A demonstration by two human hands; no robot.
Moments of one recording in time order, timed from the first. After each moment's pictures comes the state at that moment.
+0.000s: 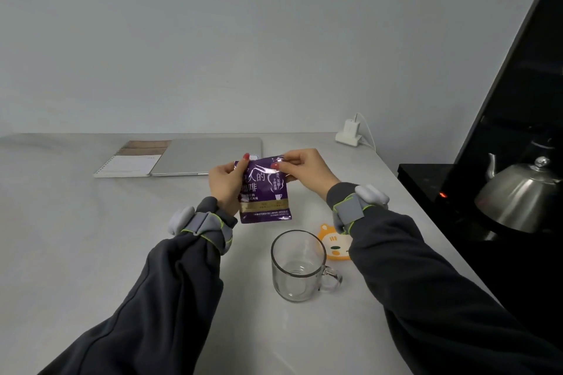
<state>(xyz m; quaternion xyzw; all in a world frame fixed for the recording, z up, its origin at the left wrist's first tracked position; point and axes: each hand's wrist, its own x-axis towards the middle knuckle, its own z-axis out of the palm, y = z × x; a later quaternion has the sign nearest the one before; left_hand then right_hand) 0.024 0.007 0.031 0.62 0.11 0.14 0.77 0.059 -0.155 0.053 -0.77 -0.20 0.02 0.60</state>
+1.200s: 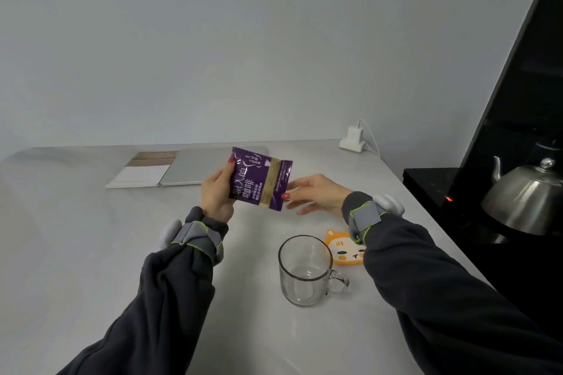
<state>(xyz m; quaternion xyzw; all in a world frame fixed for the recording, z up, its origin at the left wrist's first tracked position) 0.018 0.029 0.039 0.53 0.12 0.12 0.83 0.047 -0.175 0.042 -0.77 -0.14 0.22 0.58</state>
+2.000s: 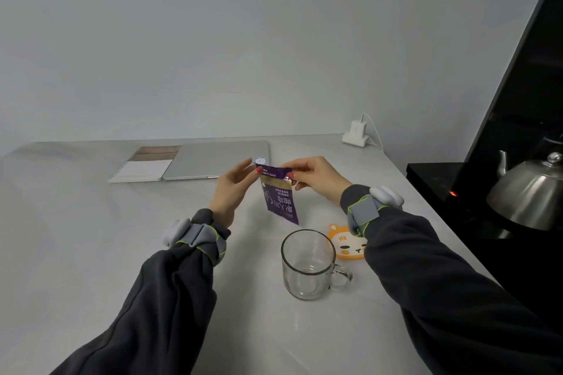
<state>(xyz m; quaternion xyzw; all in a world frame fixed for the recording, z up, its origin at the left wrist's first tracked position) 0.012 0.022 0.025 0.70 0.03 0.10 0.71 0.047 -0.162 0.054 -0.79 -0.22 0.08 0.57</state>
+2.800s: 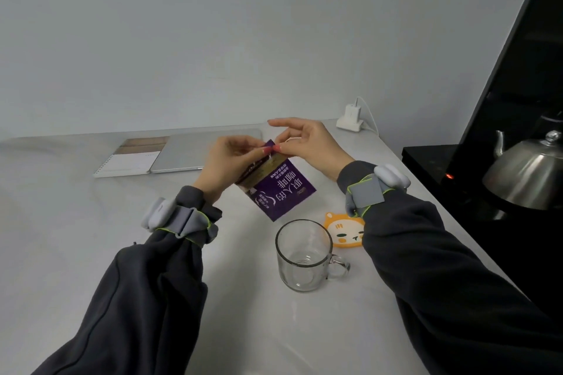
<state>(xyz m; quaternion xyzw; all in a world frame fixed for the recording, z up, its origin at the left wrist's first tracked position) 0.001 0.016 0.072 0.80 -0.11 0.13 0.58 0.032 -0.160 0.088 -0.74 -0.25 0.02 0.62</state>
